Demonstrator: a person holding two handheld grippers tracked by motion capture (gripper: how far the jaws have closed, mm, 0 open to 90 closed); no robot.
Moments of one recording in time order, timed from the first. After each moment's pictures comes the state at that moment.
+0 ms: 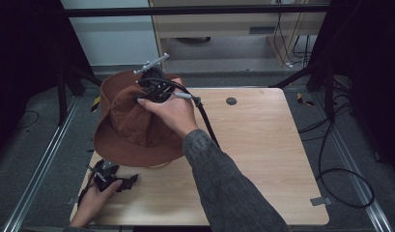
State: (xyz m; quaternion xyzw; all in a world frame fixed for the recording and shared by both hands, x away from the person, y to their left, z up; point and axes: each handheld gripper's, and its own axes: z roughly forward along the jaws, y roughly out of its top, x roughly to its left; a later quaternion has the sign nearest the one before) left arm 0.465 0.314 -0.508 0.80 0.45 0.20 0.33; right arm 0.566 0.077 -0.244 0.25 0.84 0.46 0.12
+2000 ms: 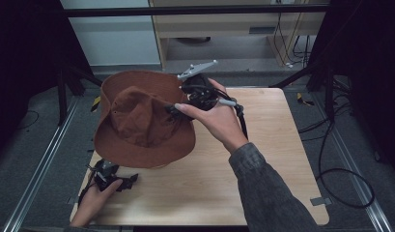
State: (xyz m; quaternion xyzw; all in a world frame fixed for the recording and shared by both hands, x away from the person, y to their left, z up) left arm 0.466 0.313 -0.509 0.80 0.46 0.20 0.33; right arm 0.530 -0.024 -0.239 0.29 0.82 0.47 0.17
